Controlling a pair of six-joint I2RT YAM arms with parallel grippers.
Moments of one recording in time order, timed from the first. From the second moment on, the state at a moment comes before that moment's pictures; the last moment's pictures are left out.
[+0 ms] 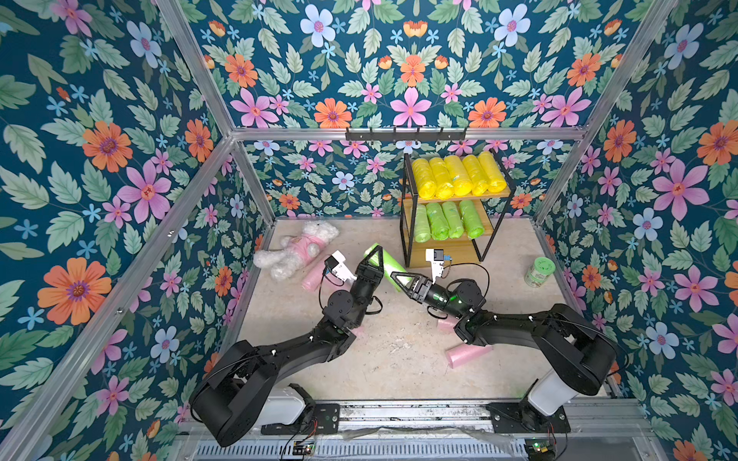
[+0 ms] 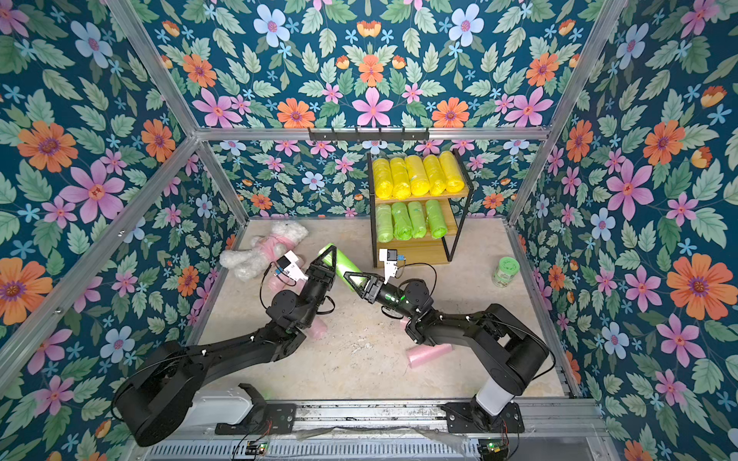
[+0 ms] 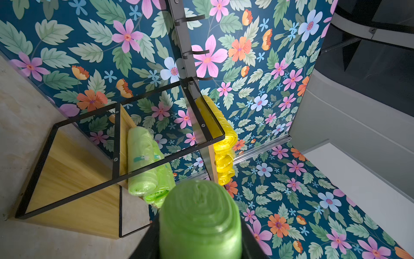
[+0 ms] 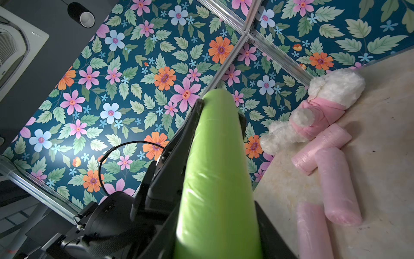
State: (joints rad) left arm -0.74 1.31 0.50 1.11 -0.33 -1.20; right arm 0.80 1.64 0.67 1.24 -0.38 1.07
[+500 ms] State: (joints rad) left arm -0.74 1.27 0.47 1.04 -0.33 -1.17; right arm 0.74 1.55 0.62 1.17 -0.38 1.02
